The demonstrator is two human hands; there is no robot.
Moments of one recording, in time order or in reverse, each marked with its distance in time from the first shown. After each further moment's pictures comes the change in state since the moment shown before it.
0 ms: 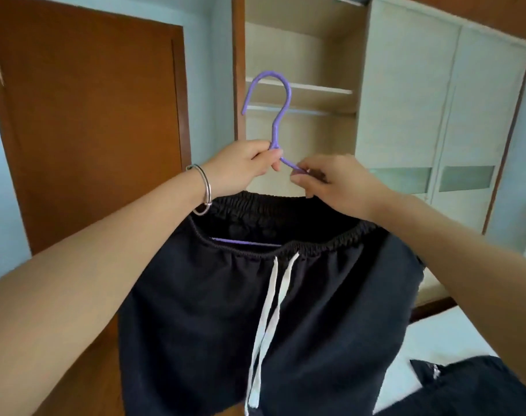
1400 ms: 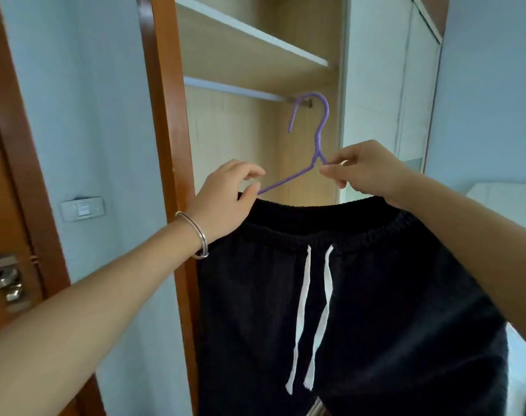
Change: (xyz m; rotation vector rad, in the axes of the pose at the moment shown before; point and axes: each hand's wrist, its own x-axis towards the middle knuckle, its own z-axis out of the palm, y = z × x) left_hand 0.424 -0.442 0.135 -0.077 0.093 0.362; right_hand 0.388 0.299 0.232 0.098 0.213 0.616
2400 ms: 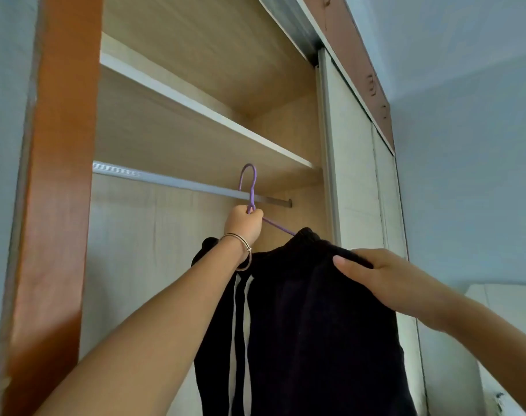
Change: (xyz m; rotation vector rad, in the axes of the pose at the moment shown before) left_hand 0.316 -0.117 0.129 -0.655 0.198 -0.394; right_hand 0.175 0.068 0.017 -0.064 0.018 0.088
